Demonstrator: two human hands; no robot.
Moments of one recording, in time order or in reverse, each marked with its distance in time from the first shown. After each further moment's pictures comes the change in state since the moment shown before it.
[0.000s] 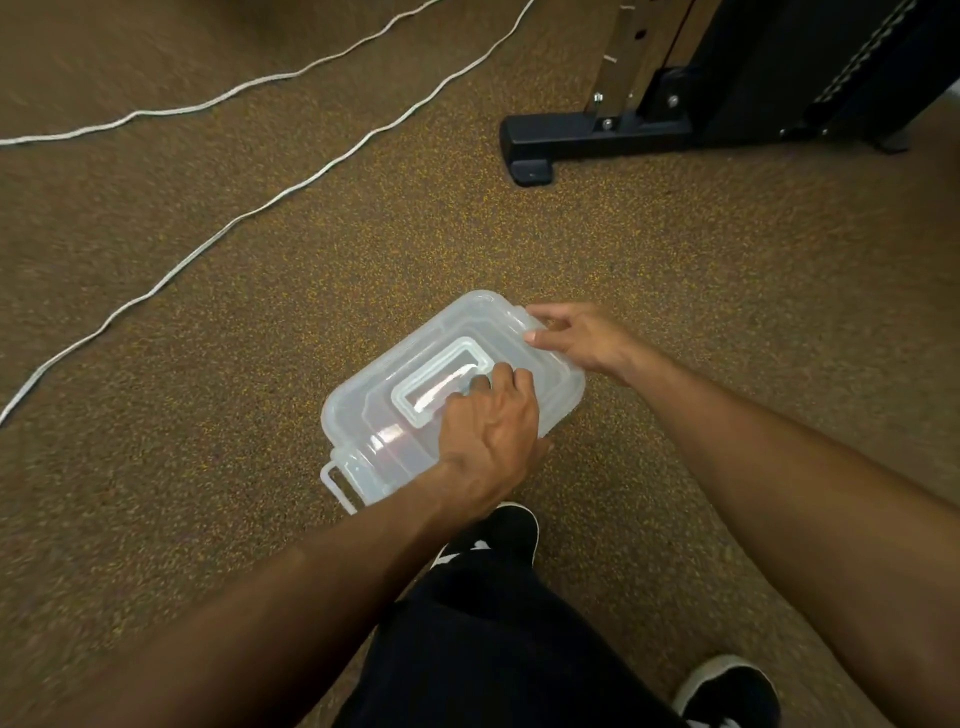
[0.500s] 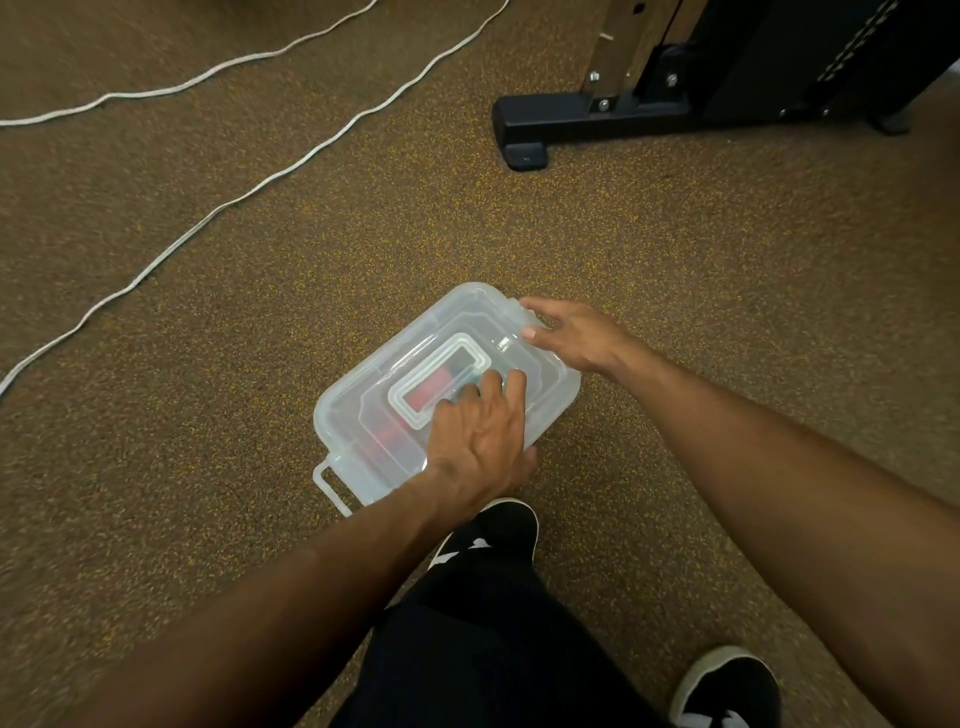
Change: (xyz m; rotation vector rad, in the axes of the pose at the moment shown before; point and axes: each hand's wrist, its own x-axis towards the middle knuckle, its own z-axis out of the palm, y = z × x) left_hand 0.002 -0.011 0.033 -0.043 0.033 0.039; right_hand 0.017 0.012 0.010 -0.240 -0.002 -0.002
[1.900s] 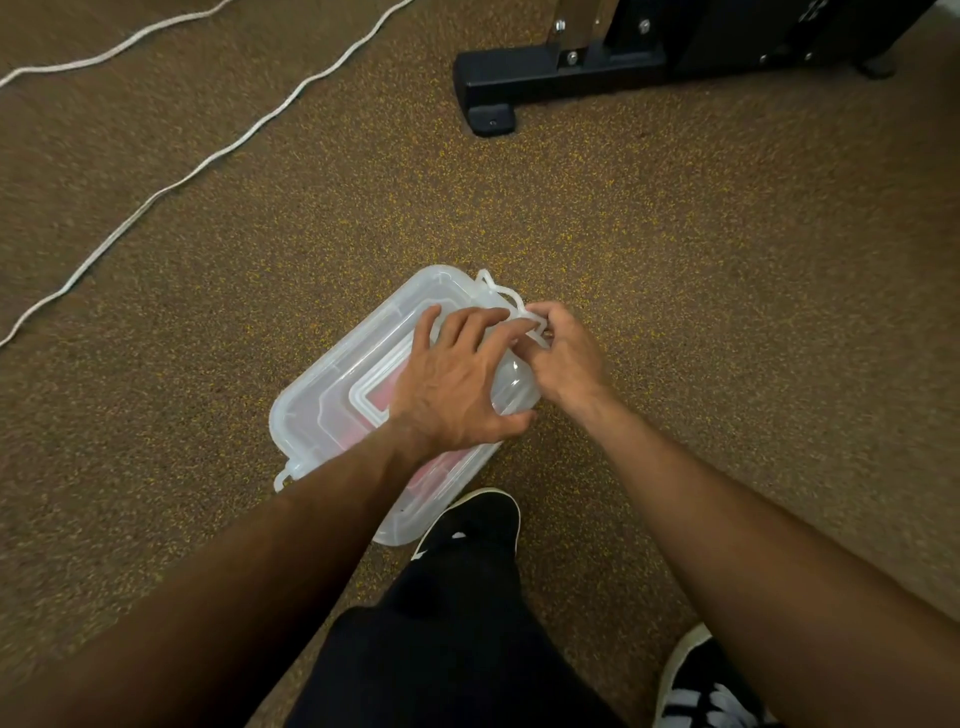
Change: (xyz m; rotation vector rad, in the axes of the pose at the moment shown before) left_hand 0.048 -0.022 0.012 -0.128 0.110 0.271; right_hand -0.030 0.019 0.043 0.315 0.354 0.146
